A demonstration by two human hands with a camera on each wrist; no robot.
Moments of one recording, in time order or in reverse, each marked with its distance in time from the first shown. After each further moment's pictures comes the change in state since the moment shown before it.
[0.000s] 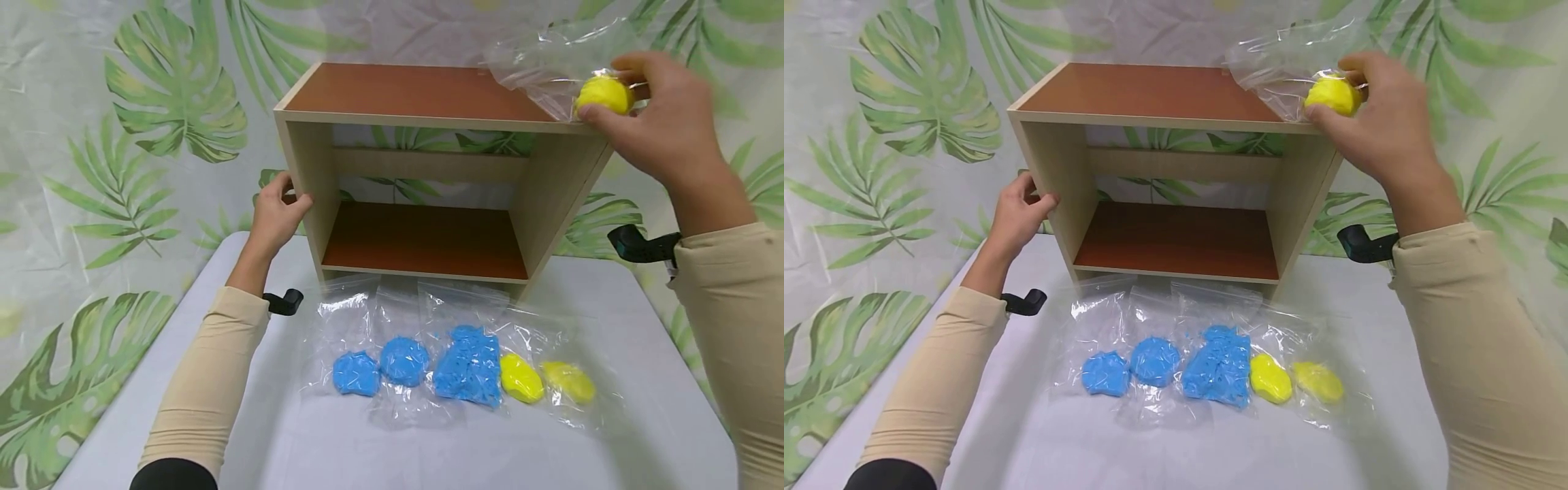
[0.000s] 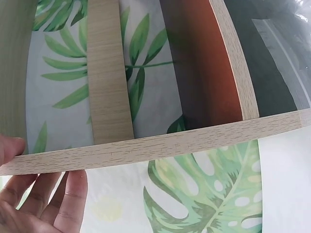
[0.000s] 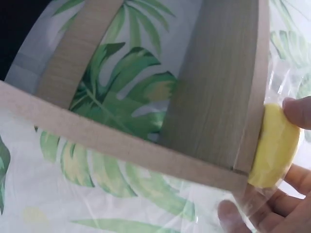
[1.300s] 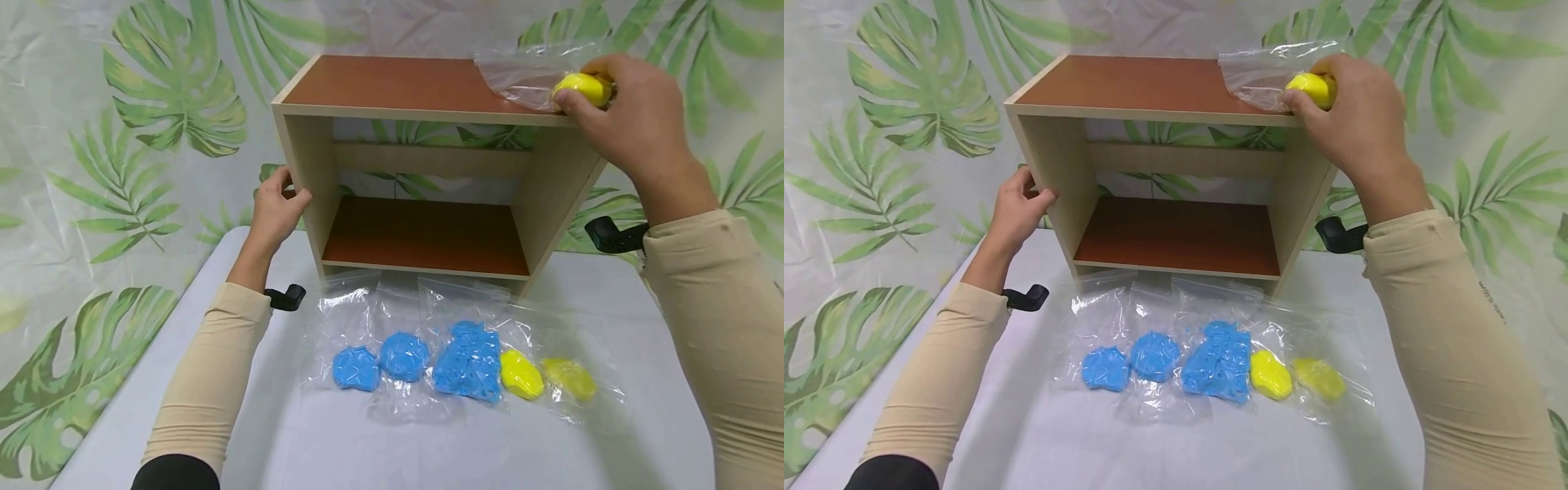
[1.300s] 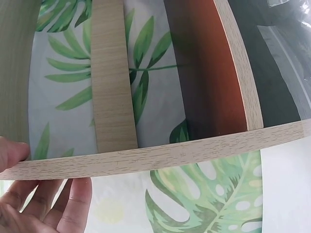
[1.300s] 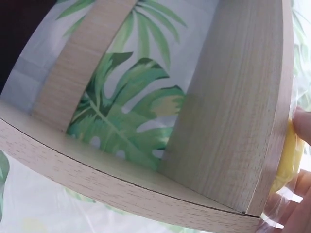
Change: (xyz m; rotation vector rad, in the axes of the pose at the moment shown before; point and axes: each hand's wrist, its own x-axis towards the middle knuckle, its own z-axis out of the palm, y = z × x) left_hand -0.001 0.004 0.003 0.003 0.024 -0.021; right_hand 0.010 -0.013 0.017 -0.084 -0.027 -0.061
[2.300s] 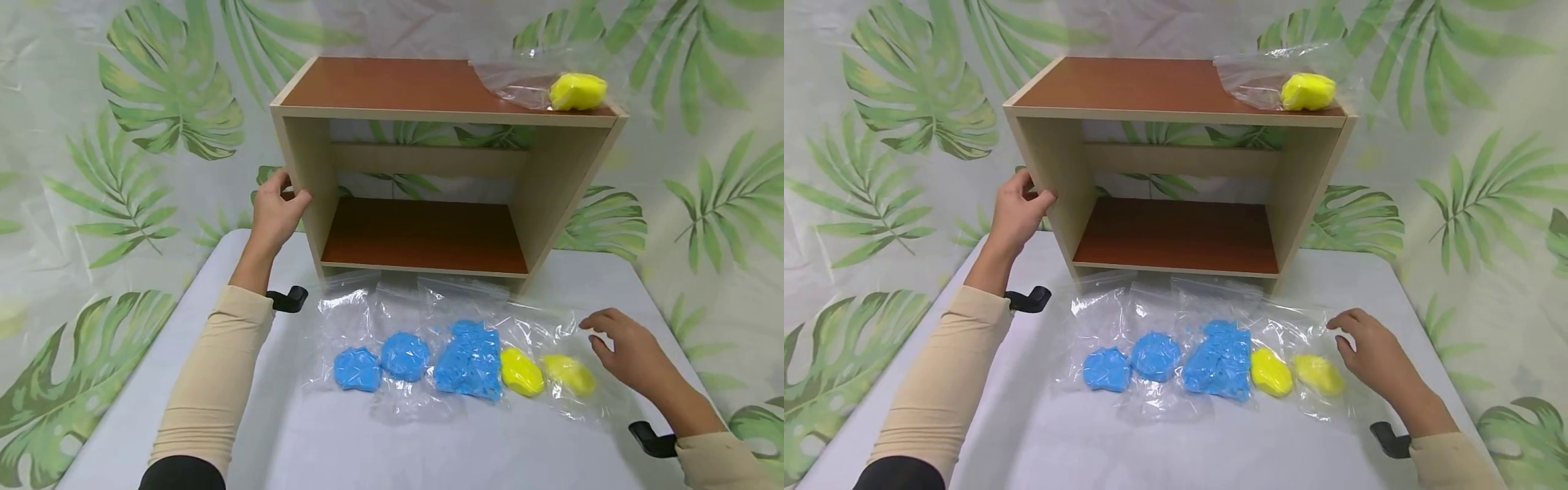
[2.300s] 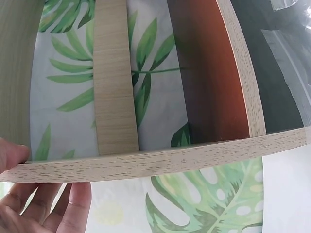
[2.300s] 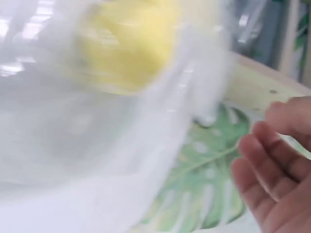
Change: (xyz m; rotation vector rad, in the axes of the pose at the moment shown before) left_hand -0.001 0.000 0.002 -0.003 0.018 -0.006; right_hand -0.237 0.172 0.114 -0.091 -0.219 -0.277
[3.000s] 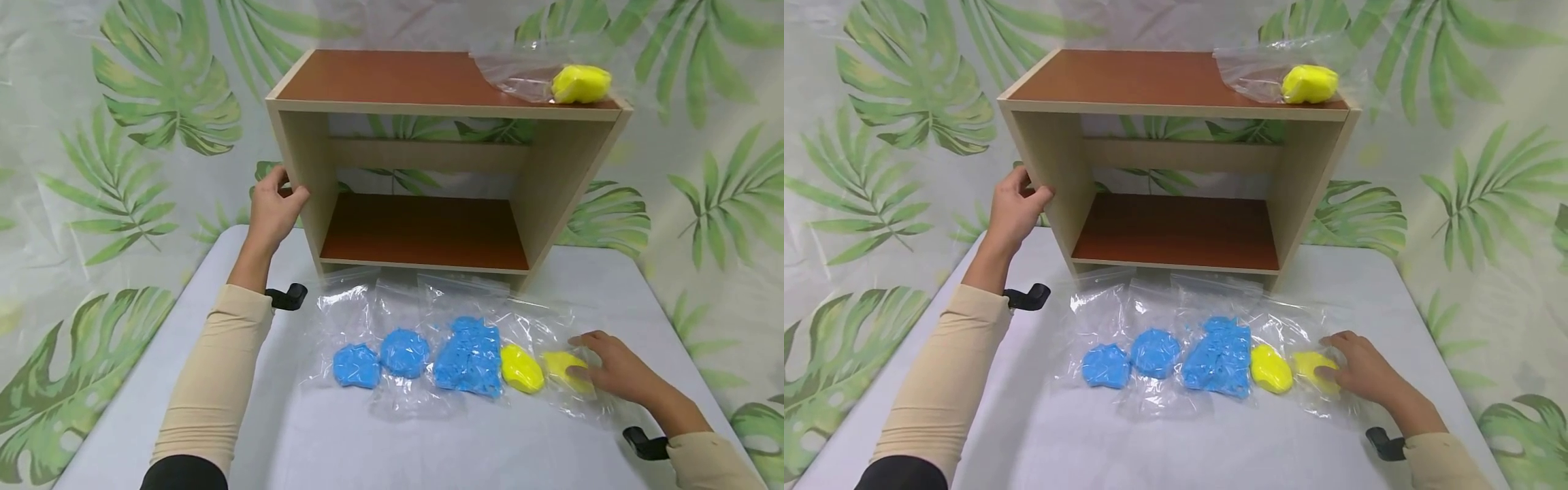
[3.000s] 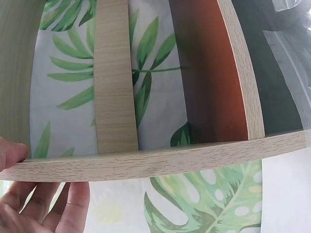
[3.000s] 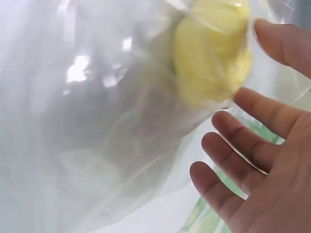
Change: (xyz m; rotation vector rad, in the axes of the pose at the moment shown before) left_hand 0.003 -0.002 0.002 -0.038 0.013 -0.010; right_hand -0.022 0.018 0.035 0.156 -0.383 0.182
